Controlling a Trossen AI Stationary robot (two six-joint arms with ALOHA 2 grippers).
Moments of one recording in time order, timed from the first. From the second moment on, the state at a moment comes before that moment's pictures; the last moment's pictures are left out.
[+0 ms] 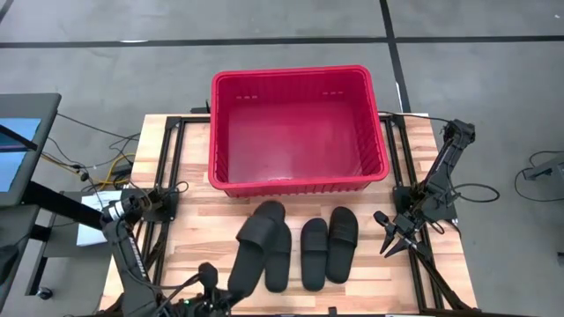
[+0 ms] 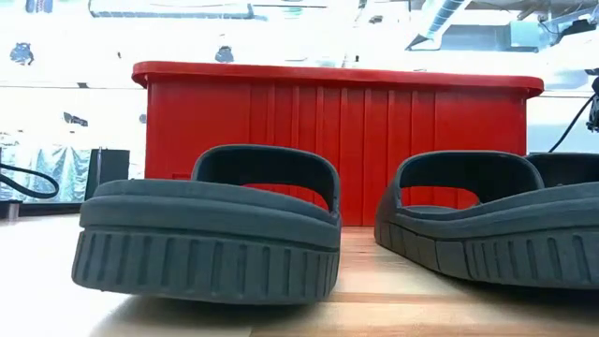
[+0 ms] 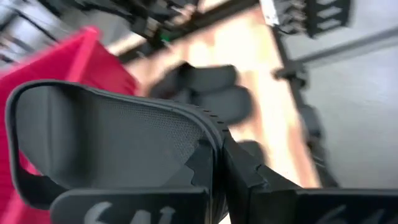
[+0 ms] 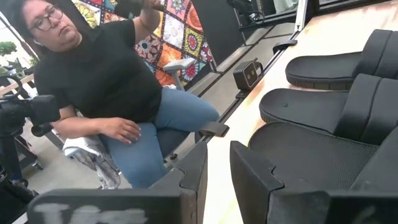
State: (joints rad) left arm -1.05 2.00 2.01 -1.22 -1.04 -0.65; right arm 1.01 0.29 0.03 0.06 0.18 0.40
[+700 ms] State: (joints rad) left arm -0.71 1.97 2.19 -1.57 -1.17 -0.44; right arm 1.01 0.29 0.03 0.06 0.18 0.40
